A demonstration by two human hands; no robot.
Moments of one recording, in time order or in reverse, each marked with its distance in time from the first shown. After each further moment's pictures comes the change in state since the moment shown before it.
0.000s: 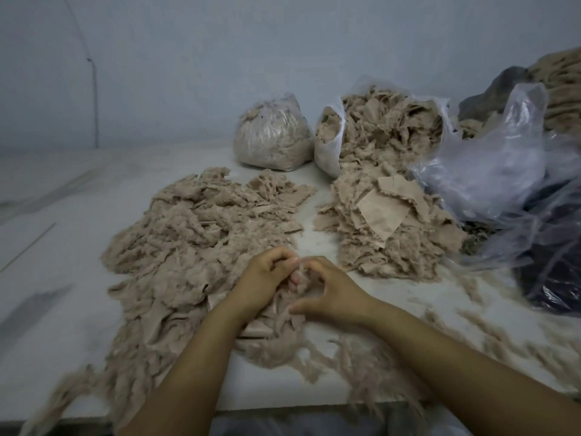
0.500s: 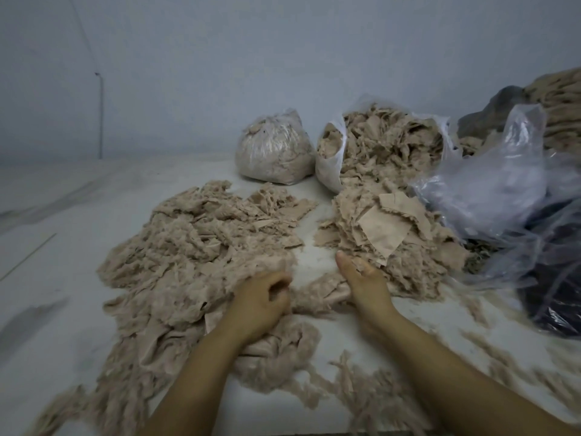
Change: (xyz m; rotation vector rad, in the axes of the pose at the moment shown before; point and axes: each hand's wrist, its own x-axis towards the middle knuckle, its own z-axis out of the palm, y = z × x) left_hand -0.001 -0.020 -0.014 0.631 0.066 0.015; right_hand 0.008 0.010 -0.016 0.693 0.542 0.176
